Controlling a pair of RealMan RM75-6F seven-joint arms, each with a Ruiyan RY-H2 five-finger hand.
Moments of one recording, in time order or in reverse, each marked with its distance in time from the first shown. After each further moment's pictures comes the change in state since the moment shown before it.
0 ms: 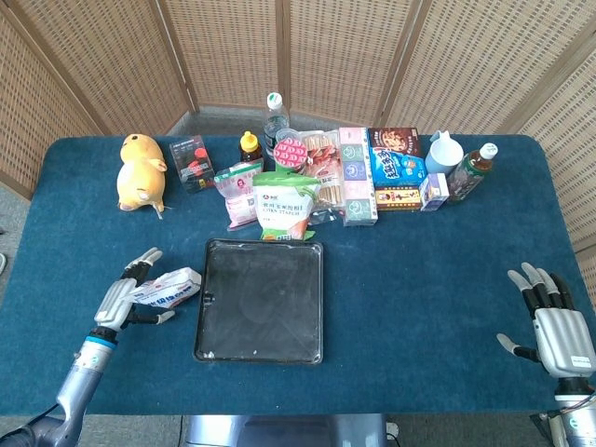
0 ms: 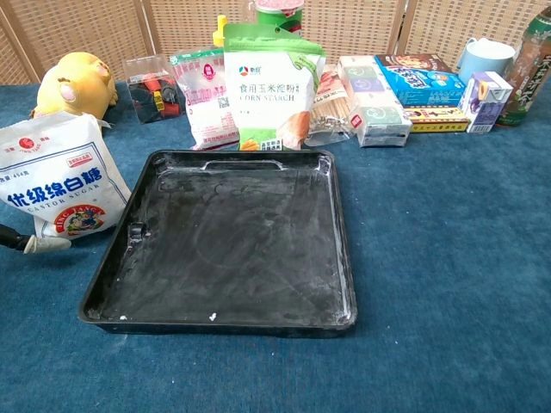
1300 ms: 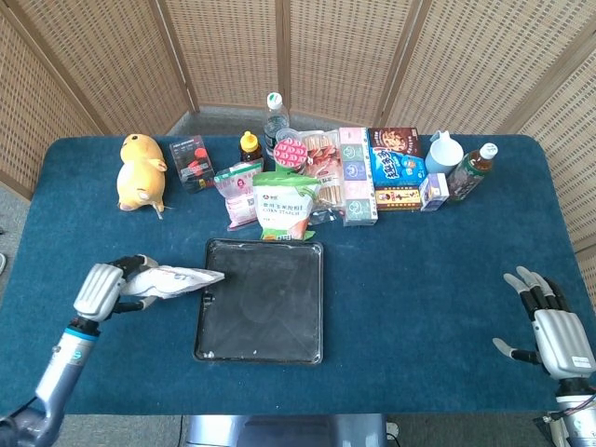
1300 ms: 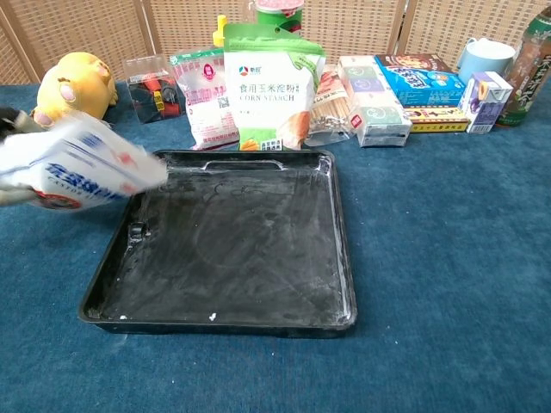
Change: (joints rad) left arm -0.023 0.092 0.000 0.032 0.118 0.207 0.133; right arm 0.010 0.035 -0.018 -0.016 -0.002 -0.043 0.113
